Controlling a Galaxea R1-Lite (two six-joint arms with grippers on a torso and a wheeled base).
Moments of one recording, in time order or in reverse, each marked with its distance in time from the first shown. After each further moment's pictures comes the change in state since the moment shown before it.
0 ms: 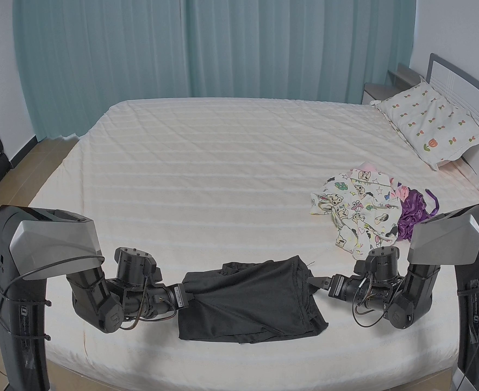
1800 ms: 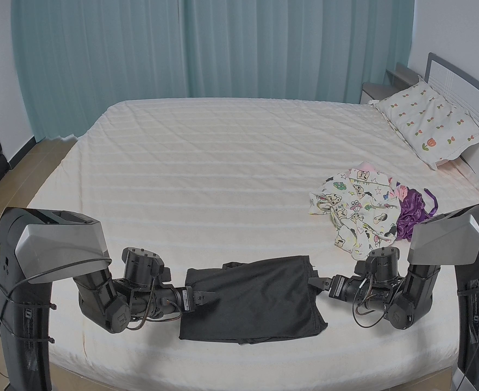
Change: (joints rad) left arm -0.030 0.016 -0.033 0.013 0.012 0.129; right arm 0.000 0.000 0.006 -0.002 -0.015 -0.007
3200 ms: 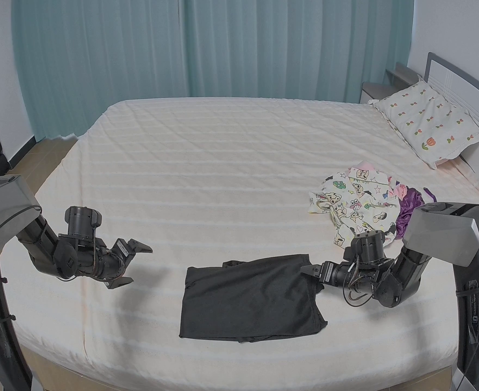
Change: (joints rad) left arm 0.340 -0.190 -0.178 0.477 -0.103 -0.464; right arm 0.003 0.010 -0.274 0.327 -0.022 -0.054
